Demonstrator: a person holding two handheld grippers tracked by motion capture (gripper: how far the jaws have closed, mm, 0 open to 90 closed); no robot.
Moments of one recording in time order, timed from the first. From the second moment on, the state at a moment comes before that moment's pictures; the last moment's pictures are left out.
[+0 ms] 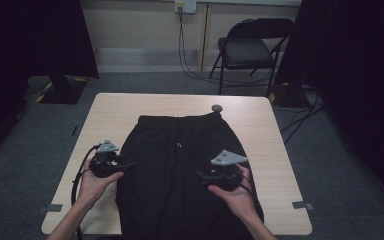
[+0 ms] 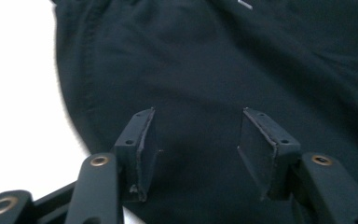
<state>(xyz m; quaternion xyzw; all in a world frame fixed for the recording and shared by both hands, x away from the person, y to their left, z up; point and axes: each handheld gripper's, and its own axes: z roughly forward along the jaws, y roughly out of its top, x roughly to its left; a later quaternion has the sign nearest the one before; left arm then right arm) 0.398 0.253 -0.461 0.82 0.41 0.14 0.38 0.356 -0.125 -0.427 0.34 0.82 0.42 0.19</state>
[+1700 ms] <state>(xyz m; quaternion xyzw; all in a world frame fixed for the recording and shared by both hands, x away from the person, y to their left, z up) 0.440 0.221 -0.490 0.83 0.42 0.14 0.34 0.319 -0.033 -0.428 0.22 0.87 0.43 0.08</state>
